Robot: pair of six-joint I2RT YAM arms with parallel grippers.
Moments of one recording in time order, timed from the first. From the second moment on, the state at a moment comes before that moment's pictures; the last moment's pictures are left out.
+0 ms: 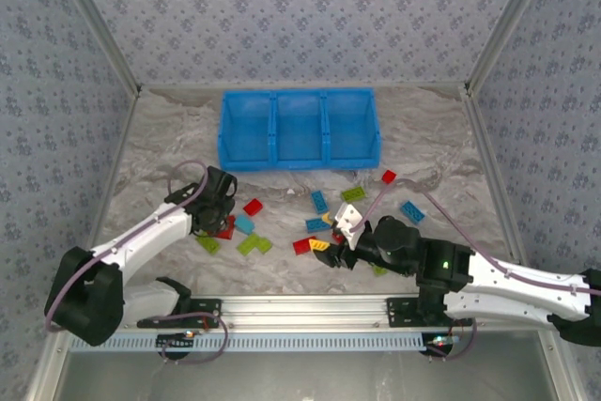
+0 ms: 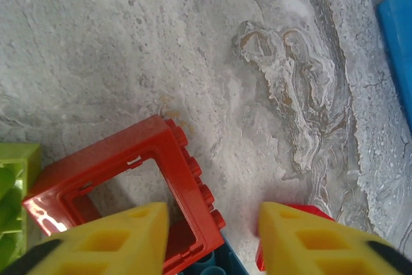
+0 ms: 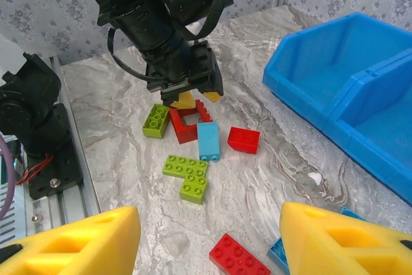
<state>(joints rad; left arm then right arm) -0.49 1.21 0.66 -0.60 -0.21 -1.50 1.28 0.69 0.64 -0.26 0.21 0.07</state>
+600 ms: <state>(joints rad) -0.49 1.29 0.63 -0.52 -0.21 -1.59 1.28 0.69 0.64 -0.26 0.28 0.07</state>
